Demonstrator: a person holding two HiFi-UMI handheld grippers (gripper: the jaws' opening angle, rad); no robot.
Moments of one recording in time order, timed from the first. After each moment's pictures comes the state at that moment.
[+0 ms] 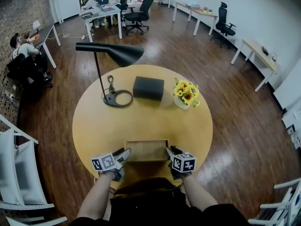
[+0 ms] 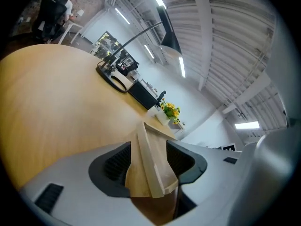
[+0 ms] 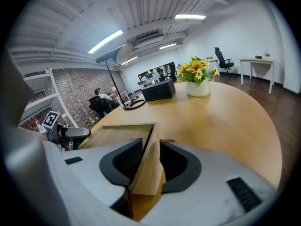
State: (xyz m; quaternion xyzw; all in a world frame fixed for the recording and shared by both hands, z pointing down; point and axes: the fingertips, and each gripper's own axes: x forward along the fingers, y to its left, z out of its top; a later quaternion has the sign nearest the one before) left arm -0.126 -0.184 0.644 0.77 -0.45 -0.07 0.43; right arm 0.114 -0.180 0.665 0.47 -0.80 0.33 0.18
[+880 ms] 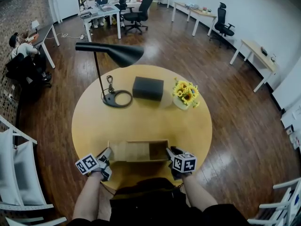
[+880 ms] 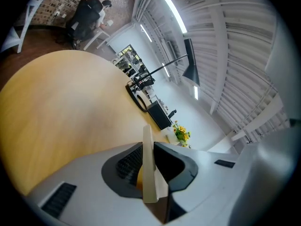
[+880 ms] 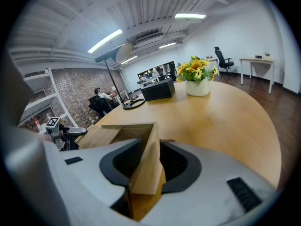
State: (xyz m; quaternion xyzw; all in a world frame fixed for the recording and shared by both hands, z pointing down) left arm -0.234 -0.176 0.651 0.69 -0.52 -0.18 0.47; right arm 0.121 -0.179 0.669 0.48 -0.79 0.33 0.19
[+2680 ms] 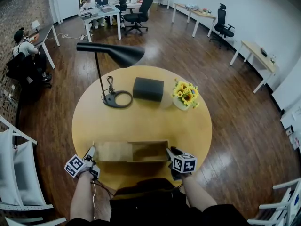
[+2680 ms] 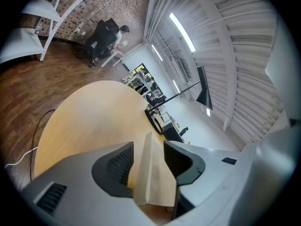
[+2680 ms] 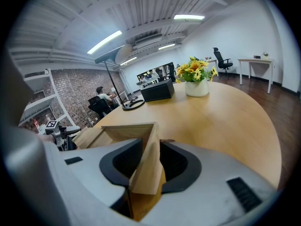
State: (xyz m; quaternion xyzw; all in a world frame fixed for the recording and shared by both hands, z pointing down) left arm -0.340 -0.161 0.655 0.62 -0.61 -0.23 0.43; right arm 0.119 -0.181 0.668 0.48 -0.79 0.33 0.18
